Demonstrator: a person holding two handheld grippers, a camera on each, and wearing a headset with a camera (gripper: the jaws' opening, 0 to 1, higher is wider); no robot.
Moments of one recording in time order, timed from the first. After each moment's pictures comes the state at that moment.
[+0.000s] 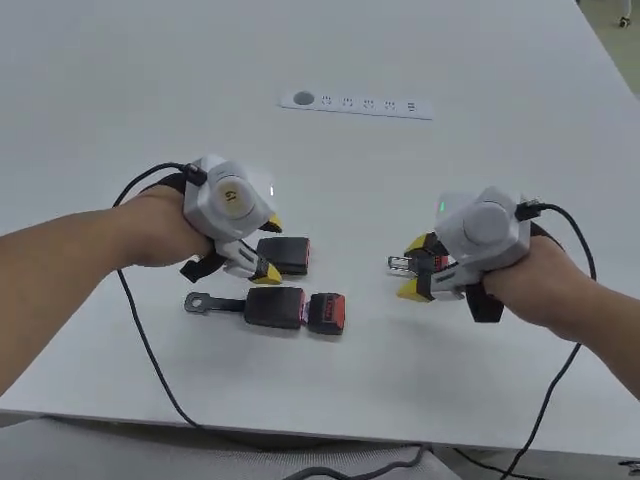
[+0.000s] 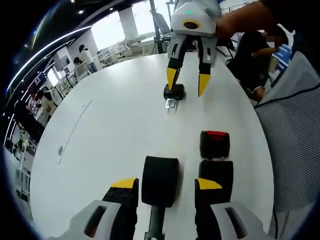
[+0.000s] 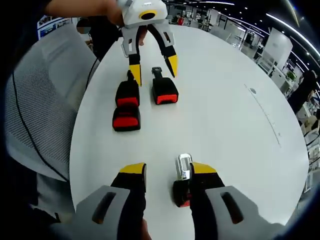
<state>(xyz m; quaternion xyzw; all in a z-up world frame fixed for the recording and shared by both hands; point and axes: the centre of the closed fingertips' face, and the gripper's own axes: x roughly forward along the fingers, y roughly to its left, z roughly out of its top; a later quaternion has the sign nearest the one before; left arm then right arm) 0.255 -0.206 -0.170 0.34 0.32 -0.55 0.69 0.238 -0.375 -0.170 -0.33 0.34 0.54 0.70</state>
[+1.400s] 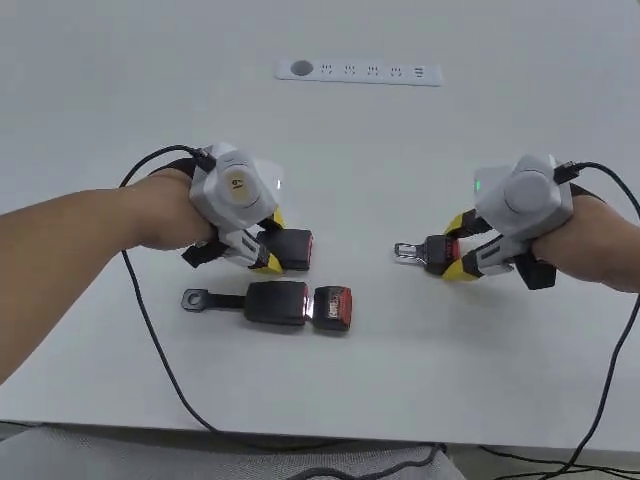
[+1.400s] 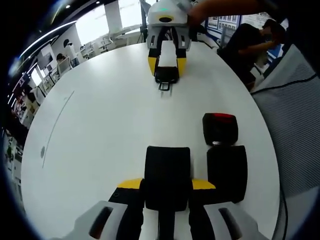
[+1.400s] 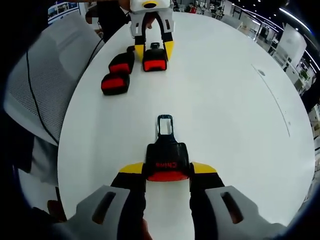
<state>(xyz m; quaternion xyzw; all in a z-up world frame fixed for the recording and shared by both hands) 0.248 -0.214 -0.201 0.35 0.36 -0.59 0.63 0.262 -0.415 -0.211 -0.35 0.38 0.57 0.64</state>
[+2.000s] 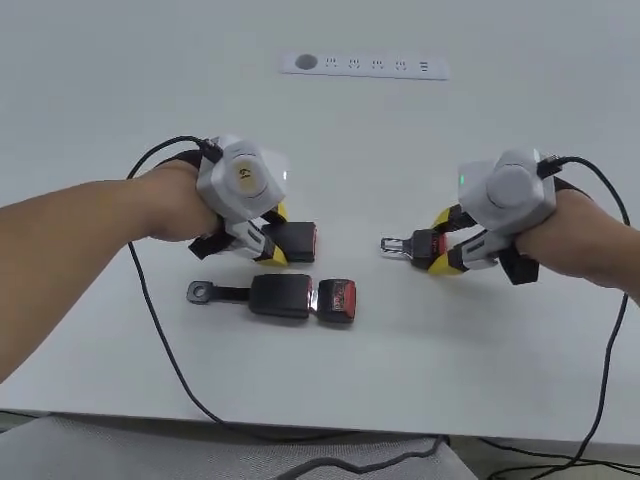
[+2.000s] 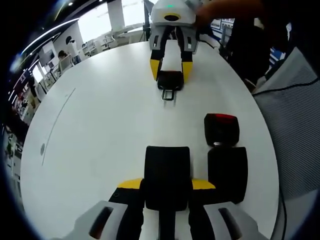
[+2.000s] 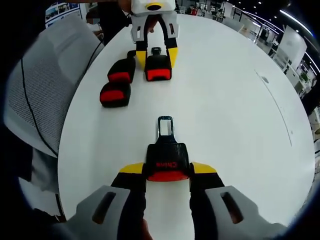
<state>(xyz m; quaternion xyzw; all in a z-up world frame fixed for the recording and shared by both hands) 0.254 -0.209 -0.207 0.35 0.36 -0.58 0.64 0.255 -0.377 -0.208 -0.34 0.37 0.58 0.64</state>
